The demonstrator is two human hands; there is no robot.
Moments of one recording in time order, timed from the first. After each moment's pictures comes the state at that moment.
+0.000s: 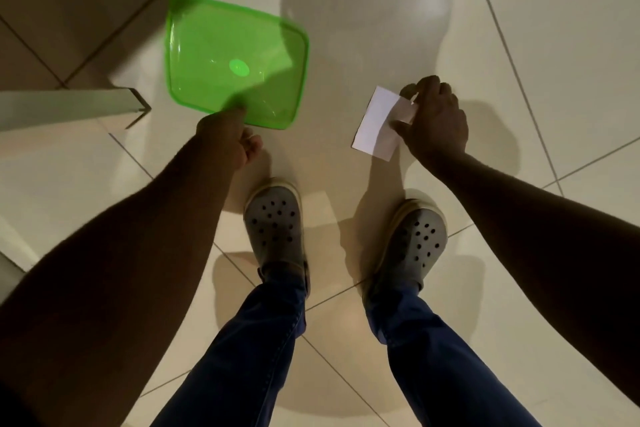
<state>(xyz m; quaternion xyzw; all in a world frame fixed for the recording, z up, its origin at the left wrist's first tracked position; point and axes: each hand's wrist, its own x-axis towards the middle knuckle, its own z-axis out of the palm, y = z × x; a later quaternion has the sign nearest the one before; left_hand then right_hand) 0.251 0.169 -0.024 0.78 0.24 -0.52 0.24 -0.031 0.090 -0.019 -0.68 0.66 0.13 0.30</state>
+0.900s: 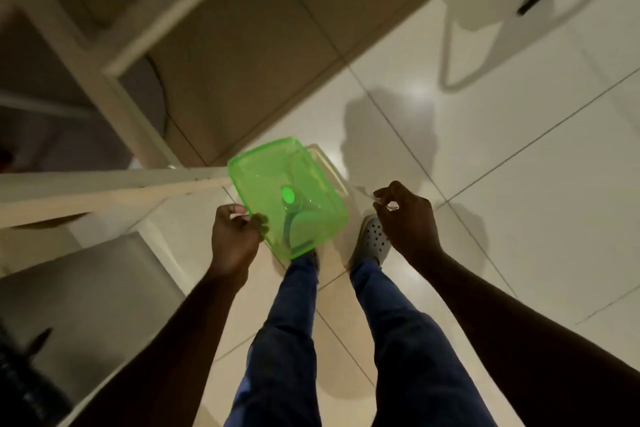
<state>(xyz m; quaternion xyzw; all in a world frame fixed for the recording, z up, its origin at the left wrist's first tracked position) 0.190 0.234 0.430 0.84 -0.05 -0.43 0.32 -0.062 0.143 0.414 -0.62 0.64 -0.09 0.45</state>
